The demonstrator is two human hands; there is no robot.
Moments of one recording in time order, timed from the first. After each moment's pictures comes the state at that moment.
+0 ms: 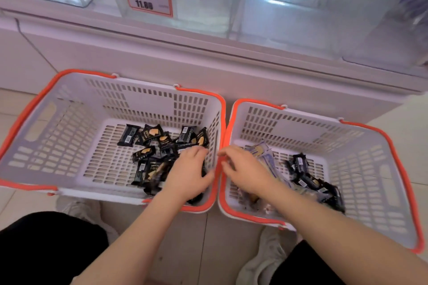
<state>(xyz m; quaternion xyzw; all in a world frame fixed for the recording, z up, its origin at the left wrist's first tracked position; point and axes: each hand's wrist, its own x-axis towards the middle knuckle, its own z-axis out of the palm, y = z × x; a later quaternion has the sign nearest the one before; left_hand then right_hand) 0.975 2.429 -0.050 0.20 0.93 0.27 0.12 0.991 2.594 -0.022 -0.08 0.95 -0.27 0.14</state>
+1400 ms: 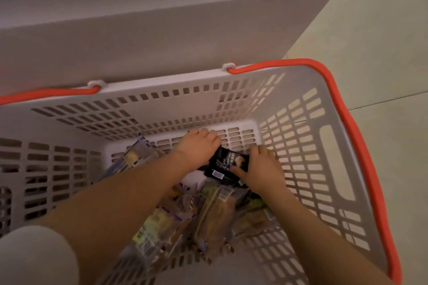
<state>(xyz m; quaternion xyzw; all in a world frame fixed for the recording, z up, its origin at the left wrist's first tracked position) 0.909 2.809 -0.242 0.61 0.76 -0.14 0.20 1.045 2.927 -0.230 0.29 0.91 -0.14 0.27</state>
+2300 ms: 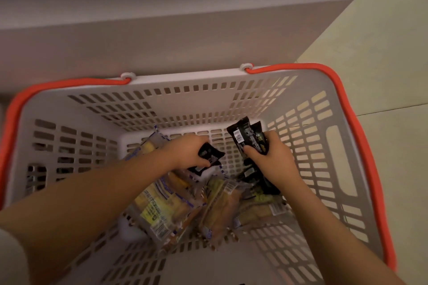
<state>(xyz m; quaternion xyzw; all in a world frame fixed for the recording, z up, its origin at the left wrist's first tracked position) 0.894 2.762 -0.218 0.42 0.81 0.06 0.41 1.038 2.924 -0.181 0.36 0.84 -0.40 0.08</state>
